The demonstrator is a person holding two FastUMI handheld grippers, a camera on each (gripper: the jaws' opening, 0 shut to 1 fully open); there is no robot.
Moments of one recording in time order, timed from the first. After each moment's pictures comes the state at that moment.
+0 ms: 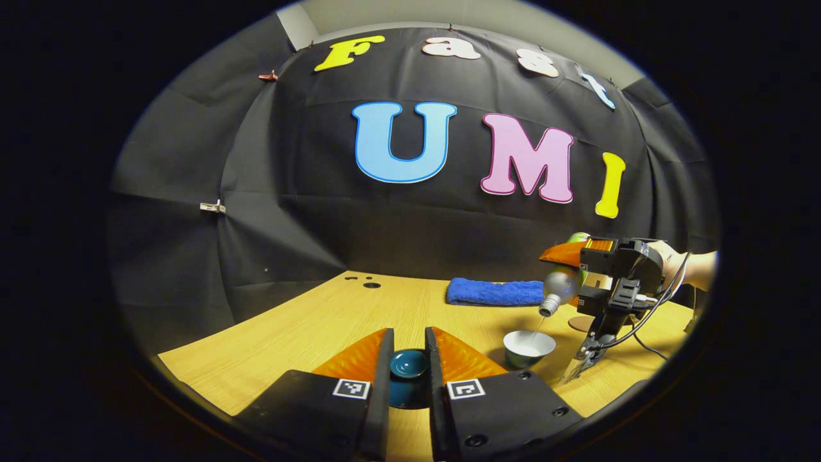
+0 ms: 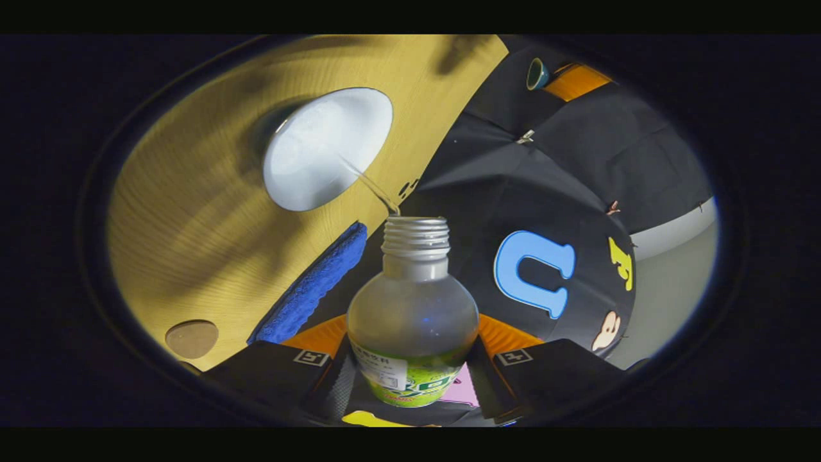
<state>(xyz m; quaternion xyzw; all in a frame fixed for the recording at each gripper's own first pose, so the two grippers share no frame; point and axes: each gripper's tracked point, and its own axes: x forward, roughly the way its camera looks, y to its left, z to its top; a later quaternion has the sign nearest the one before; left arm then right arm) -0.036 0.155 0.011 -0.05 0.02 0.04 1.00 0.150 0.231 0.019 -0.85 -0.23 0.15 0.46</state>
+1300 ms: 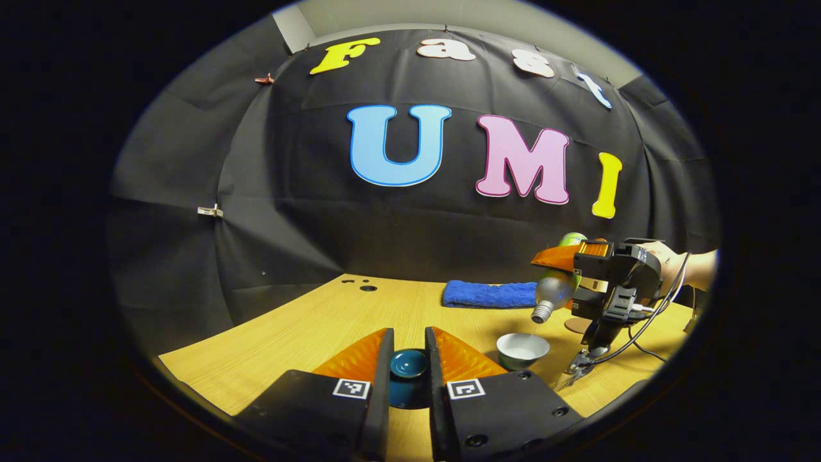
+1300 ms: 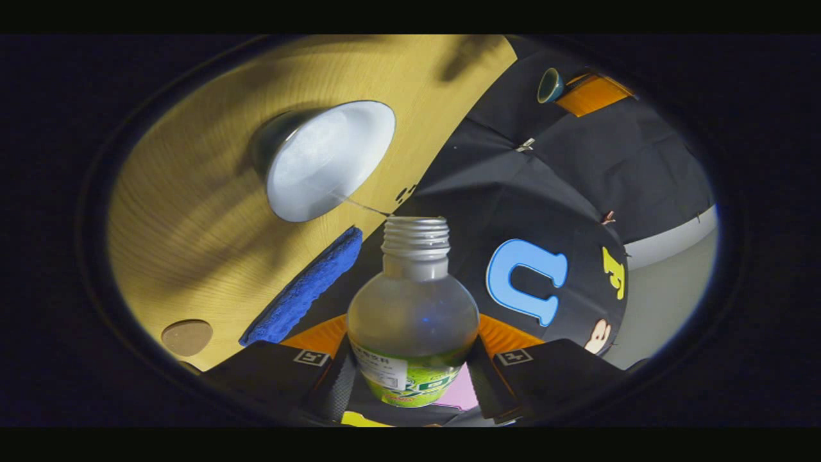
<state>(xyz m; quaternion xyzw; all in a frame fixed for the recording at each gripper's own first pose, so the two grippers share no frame) -0.036 0.145 0.018 -0.04 0.01 0.04 1.00 0.142 0.240 0.020 -0.85 -0.24 0.15 0.44</state>
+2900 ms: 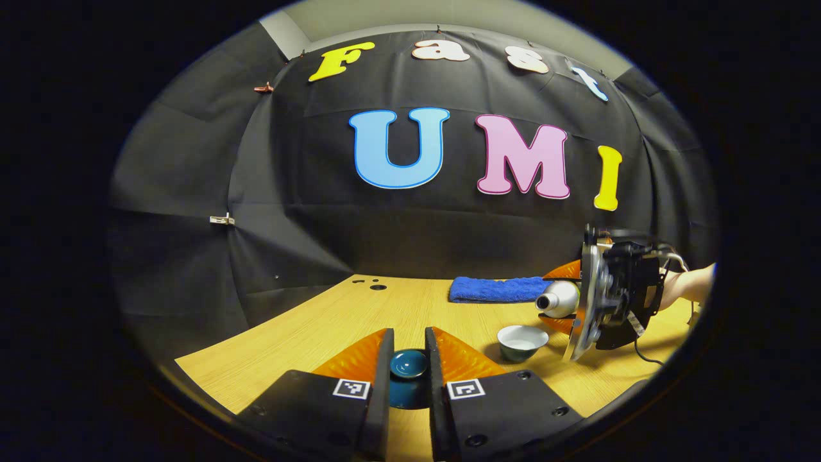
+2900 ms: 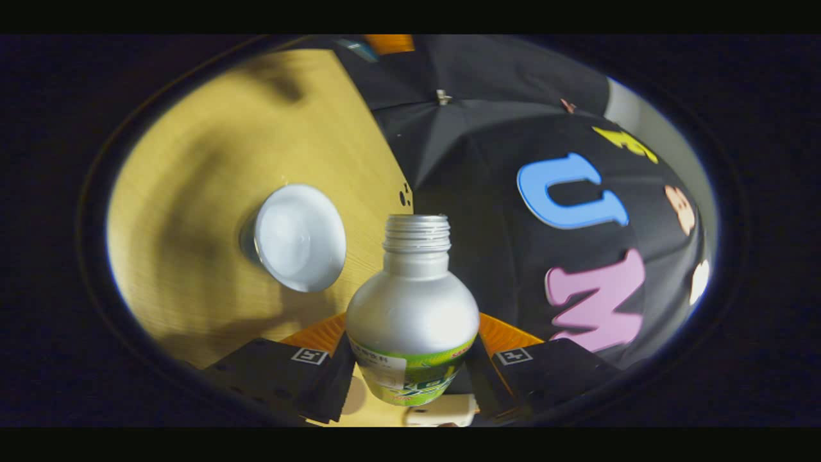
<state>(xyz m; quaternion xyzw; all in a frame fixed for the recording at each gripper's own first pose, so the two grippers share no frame) -0.062 0.139 0.022 -0.02 0.01 0.06 1.00 0.122 0.217 -0.029 -0.61 -0.05 0.27 0.75</state>
